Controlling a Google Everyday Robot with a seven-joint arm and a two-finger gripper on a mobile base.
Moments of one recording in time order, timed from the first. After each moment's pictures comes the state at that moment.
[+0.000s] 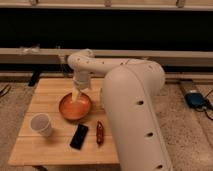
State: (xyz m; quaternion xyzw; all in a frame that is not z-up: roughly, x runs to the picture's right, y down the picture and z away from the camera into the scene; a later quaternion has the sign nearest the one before) arm -0.139 0.038 0.862 -0.36 0.07 0.33 0.87
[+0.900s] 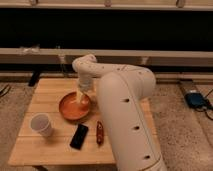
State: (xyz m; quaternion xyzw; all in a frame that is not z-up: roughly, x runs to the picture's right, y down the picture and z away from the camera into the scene) arm -0.128 0.057 0.926 -0.37 0.08 0.32 0.87
